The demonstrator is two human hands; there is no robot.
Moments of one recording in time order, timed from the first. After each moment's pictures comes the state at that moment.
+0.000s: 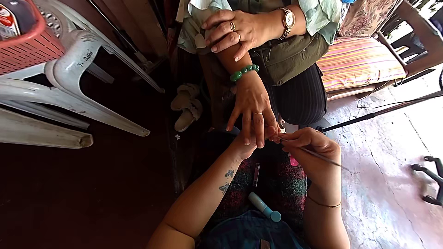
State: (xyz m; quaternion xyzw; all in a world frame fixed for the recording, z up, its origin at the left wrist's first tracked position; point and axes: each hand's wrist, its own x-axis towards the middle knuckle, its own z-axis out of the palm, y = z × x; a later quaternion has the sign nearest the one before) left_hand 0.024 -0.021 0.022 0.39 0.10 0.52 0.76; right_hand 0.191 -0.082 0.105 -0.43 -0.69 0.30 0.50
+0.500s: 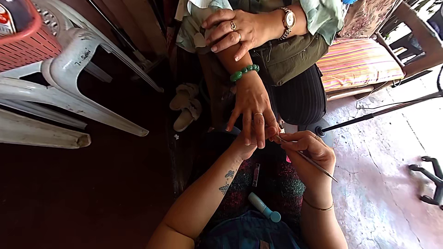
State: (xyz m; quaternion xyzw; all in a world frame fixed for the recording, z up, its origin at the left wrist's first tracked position) left_hand 0.025 -0.022 0.023 0.39 0.10 0.52 0.75; right_hand 0.182 -0.088 0.092 -0.45 -0.70 0.21 0.52
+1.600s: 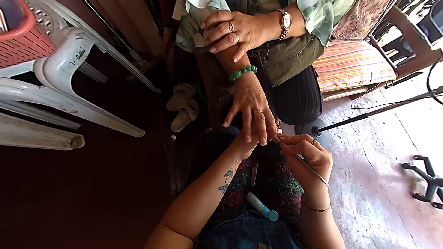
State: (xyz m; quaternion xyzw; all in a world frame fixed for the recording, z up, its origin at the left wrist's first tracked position) left_hand 0.028 -0.022 0.025 0.39 0.16 0.51 0.75; right_hand 0.183 -0.092 0.090 -0.45 -0.73 0.15 0.50
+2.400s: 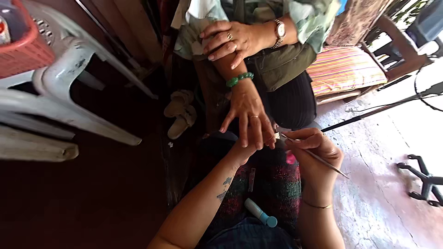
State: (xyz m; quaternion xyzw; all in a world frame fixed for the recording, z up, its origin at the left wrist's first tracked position) left_hand 0.029 -0.025 0.012 0.45 0.17 0.52 0.71; right_hand 0.186 -0.083 0.107 -0.39 -0.66 0.28 0.58
